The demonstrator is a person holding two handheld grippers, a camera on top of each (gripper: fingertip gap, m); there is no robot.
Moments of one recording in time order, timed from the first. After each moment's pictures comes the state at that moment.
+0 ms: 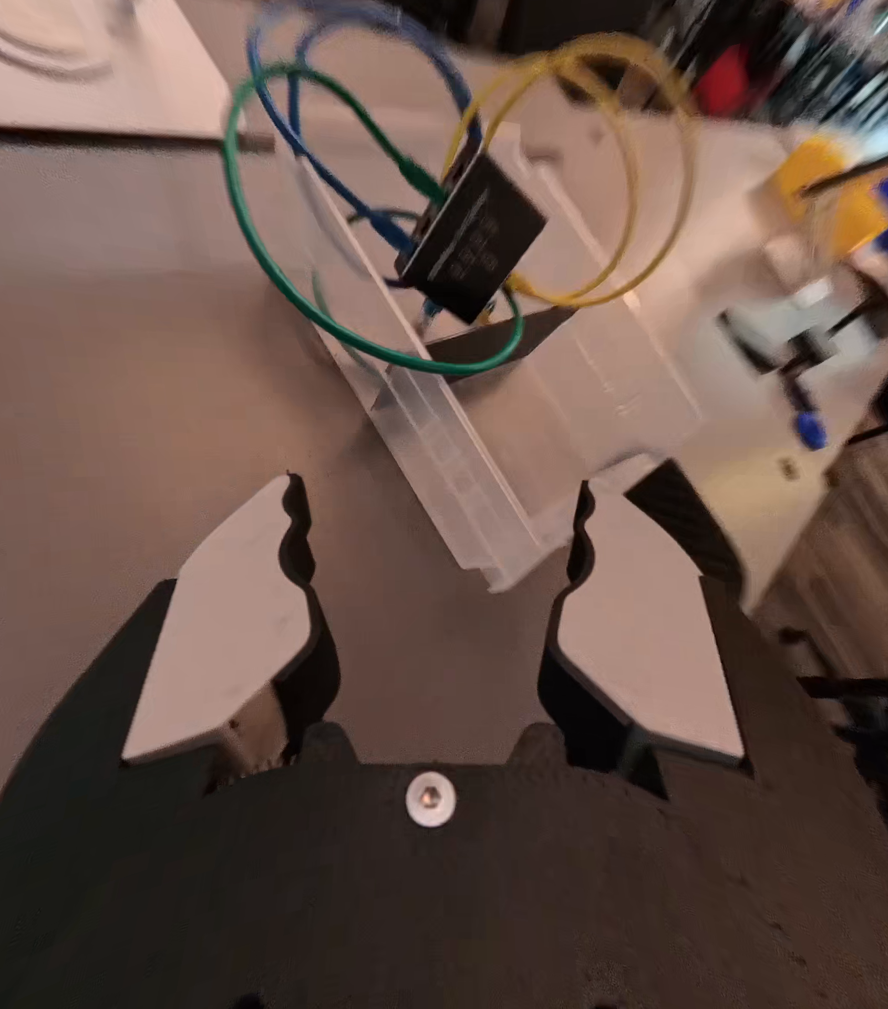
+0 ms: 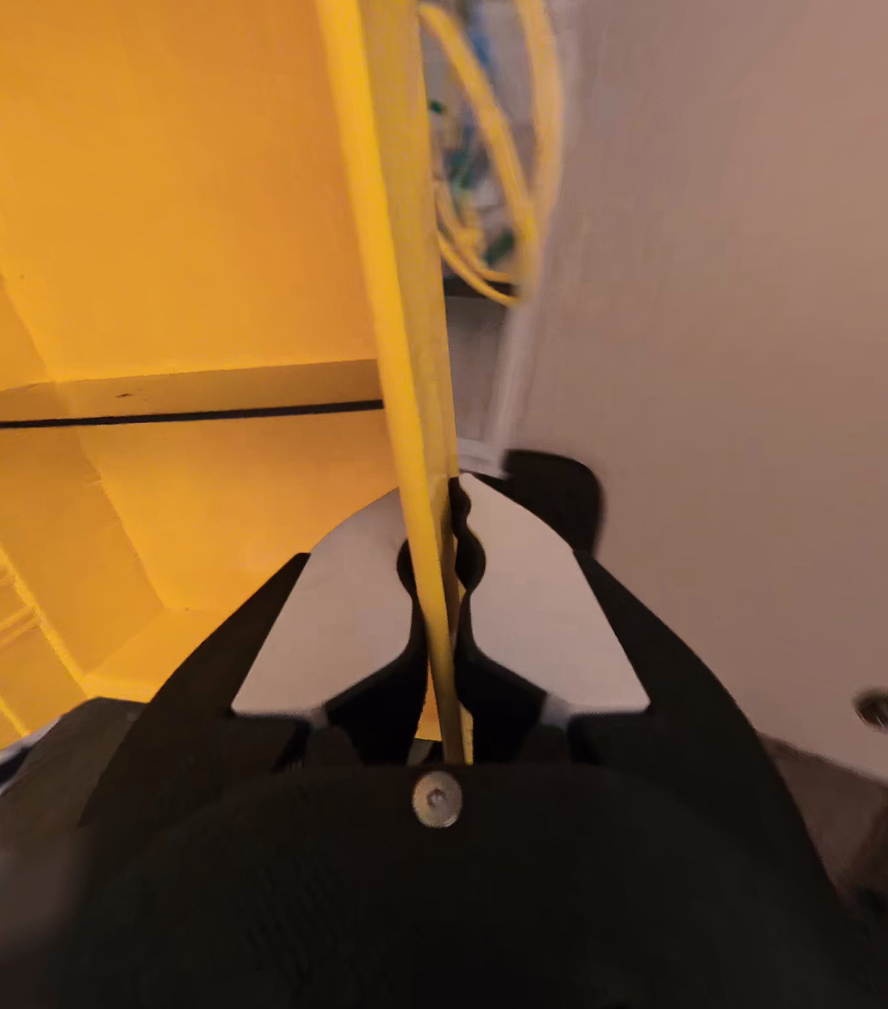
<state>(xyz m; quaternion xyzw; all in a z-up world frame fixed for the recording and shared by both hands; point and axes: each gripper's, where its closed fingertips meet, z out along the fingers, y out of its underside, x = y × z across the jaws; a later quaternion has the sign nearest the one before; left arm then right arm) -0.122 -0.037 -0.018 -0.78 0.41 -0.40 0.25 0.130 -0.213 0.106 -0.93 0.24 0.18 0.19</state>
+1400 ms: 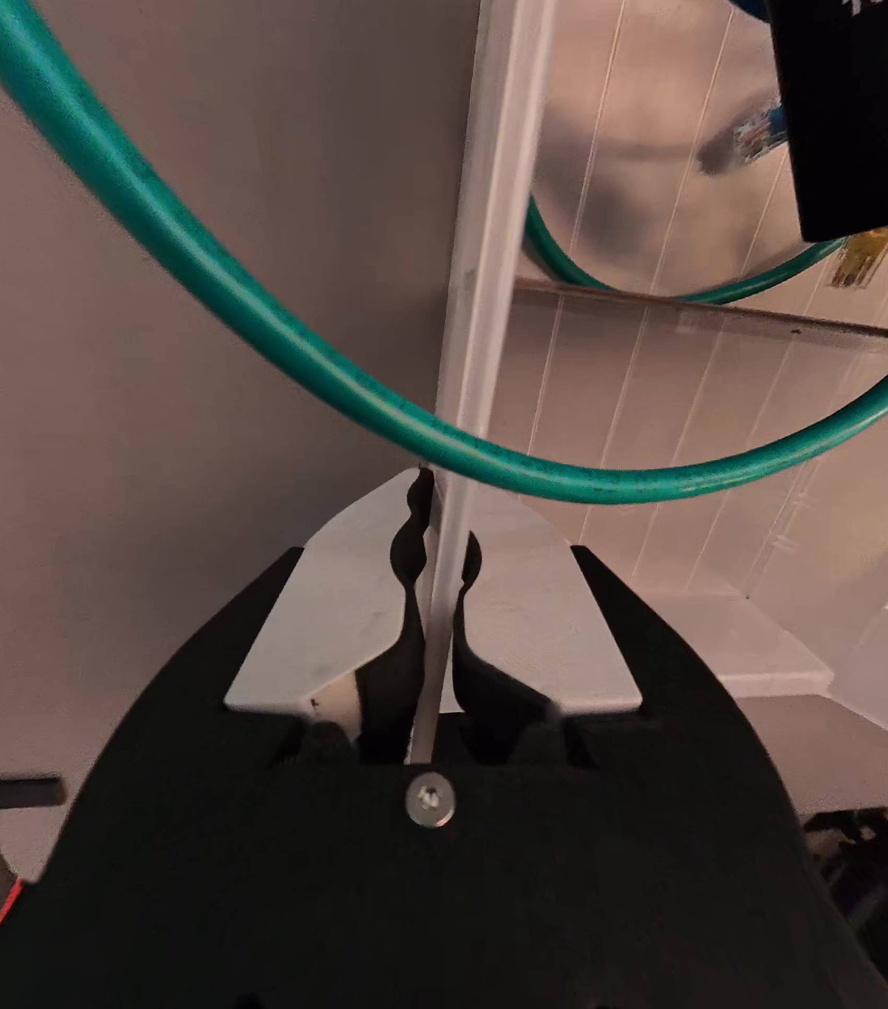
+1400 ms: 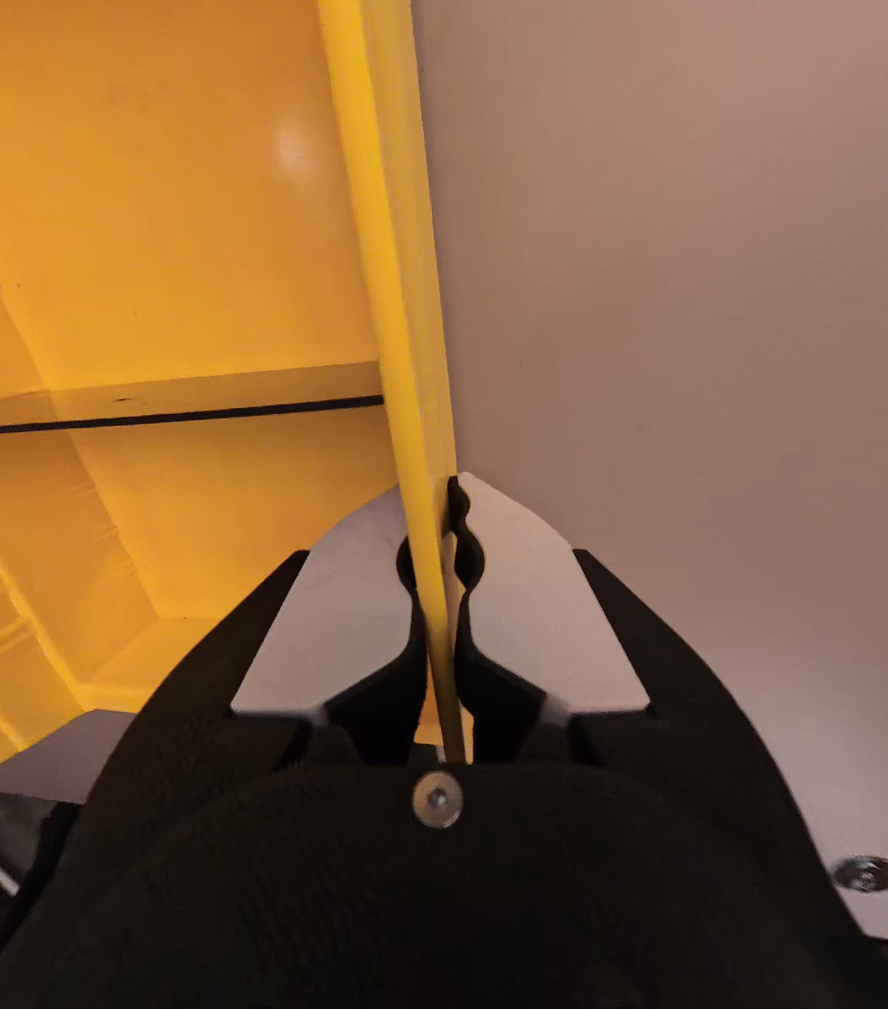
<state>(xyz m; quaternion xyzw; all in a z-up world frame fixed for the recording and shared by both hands) -0.398 0.172 -0.127 -0.97 0.21 -0.08 0.06 0.231 -0.191 -0.136 -0.94 0.33 0.07 0.09</state>
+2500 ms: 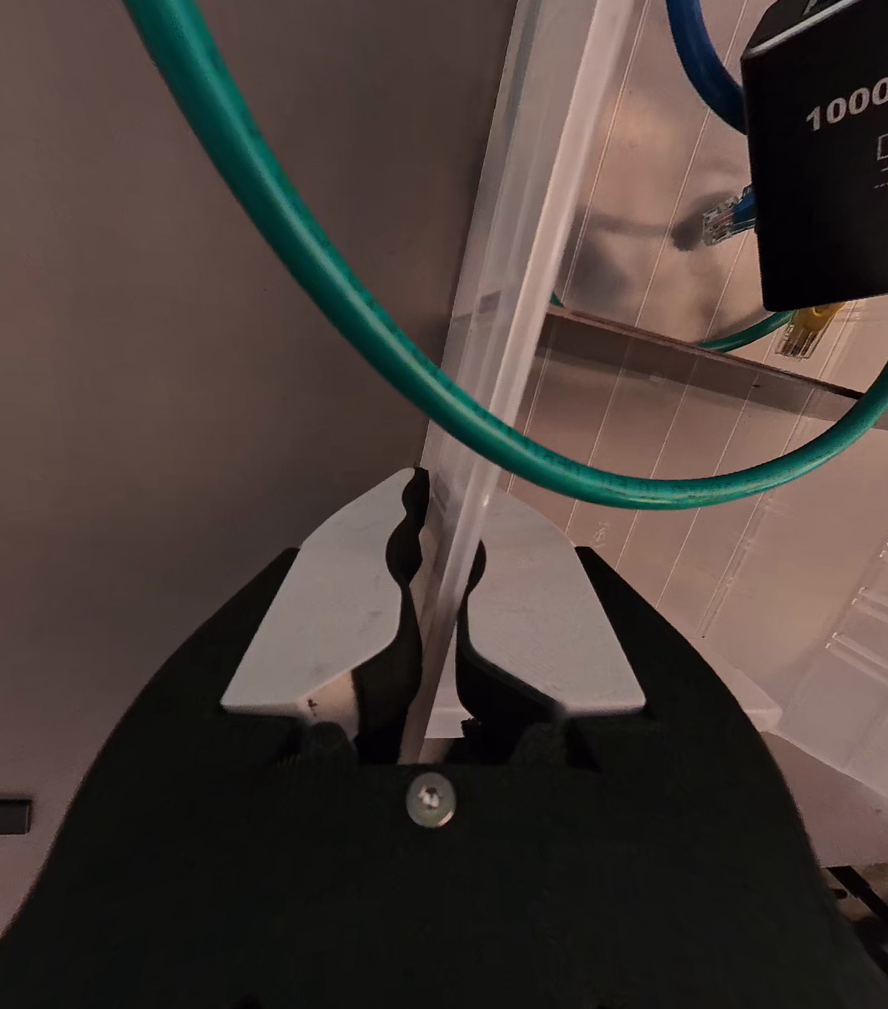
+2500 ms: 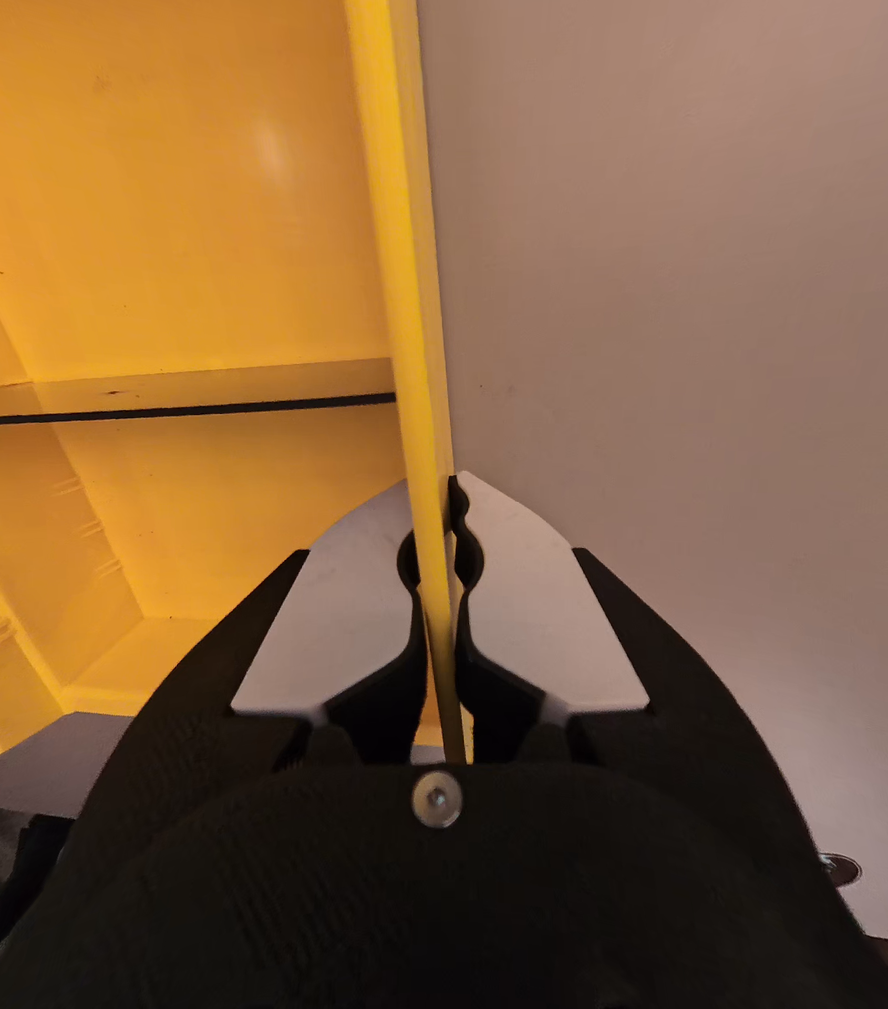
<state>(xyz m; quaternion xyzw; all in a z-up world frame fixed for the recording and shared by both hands) -0.423 0.193 -0.125 -0.98 0.13 -0.12 0.10 0.245 -0.195 -0.136 -0.94 0.33 0.06 0.09</state>
